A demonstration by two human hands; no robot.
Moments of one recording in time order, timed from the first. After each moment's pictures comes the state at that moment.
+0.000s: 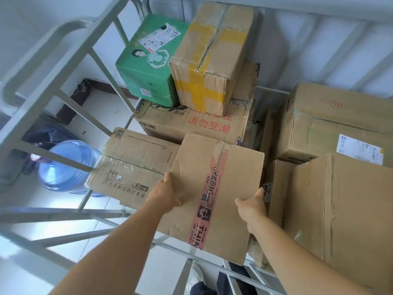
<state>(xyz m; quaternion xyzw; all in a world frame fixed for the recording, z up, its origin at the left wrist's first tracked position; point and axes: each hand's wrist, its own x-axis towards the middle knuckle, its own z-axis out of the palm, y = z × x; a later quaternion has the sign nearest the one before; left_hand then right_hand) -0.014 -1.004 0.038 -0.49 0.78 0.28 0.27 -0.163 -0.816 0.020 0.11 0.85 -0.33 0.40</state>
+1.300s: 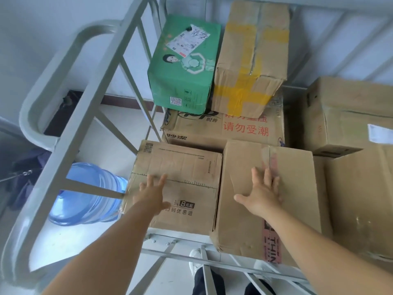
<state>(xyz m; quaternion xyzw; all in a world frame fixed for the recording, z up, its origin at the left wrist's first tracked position) 0.085 -1.191 0.003 -0.37 0.85 0.18 0.34 -0.092 -0.956 0.049 -0.12 0.92 -0.03 0.37</state>
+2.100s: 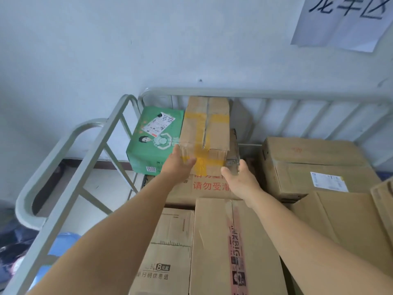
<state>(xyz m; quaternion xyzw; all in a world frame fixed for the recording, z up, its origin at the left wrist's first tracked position) -0.138 -1.156 0.218 -0.35 0.85 0.39 0.04 -0.208 -0.986 0.201 -0.06 0.88 -0.37 0.28</state>
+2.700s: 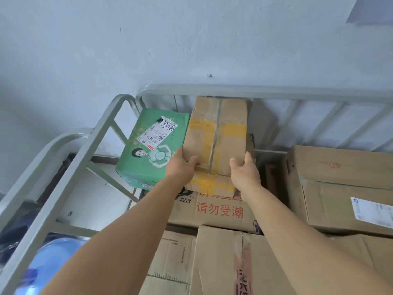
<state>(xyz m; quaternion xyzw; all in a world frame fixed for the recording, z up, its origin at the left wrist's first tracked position) -0.243 -1.199 0.179 -0.47 0.79 0.40 0.02 -0.322 -1.062 0.159 0.01 0.84 -0.46 0.28</state>
